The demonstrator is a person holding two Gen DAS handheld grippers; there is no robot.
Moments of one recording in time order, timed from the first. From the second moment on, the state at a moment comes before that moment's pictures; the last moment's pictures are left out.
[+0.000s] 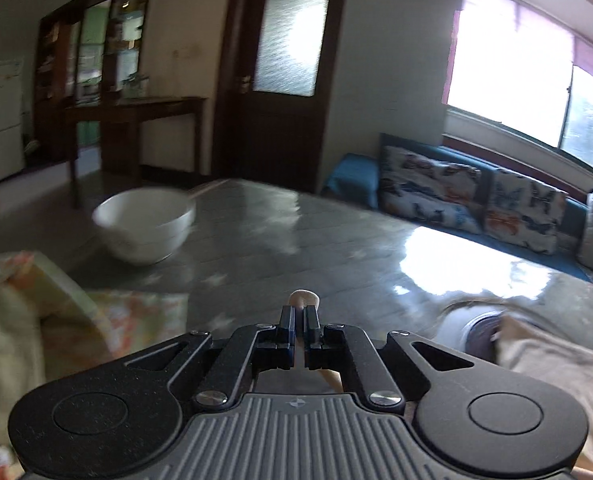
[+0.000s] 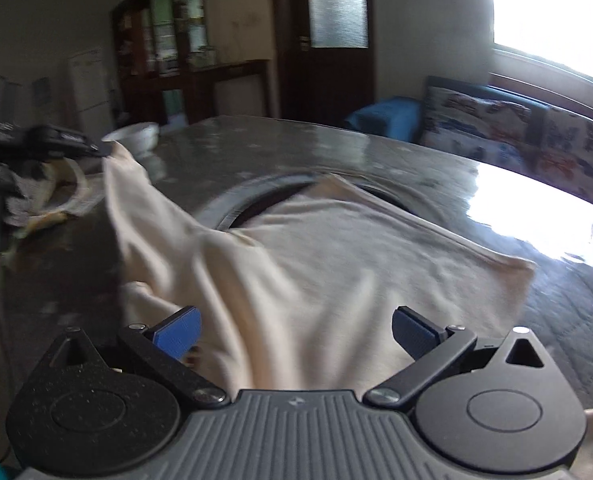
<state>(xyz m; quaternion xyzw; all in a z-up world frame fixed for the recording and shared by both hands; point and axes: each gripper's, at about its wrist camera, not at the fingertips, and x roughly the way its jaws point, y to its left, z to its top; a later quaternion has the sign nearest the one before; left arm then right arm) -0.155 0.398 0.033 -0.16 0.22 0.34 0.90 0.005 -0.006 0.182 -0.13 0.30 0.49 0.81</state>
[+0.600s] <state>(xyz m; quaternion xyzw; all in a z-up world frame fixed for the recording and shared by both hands) -0.188 0.396 0.018 -0.16 0.23 0.35 0.90 -0.053 0.041 0.158 -0.16 0.33 0.58 0.73</state>
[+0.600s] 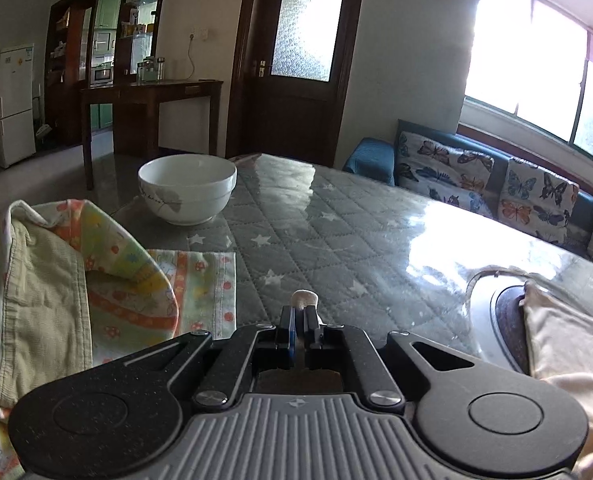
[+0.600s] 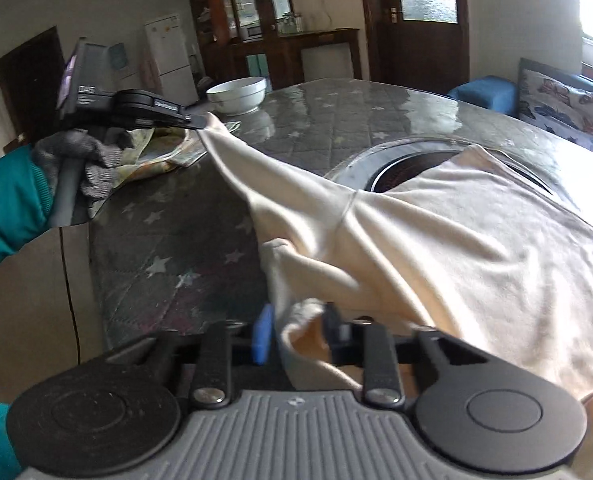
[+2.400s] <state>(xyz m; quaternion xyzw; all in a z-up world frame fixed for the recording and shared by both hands) -0.190 0.165 -0.017 0.07 0.35 -0.09 0.93 -0.081 -0.033 0.165 -0.21 0.35 0.57 0.71</state>
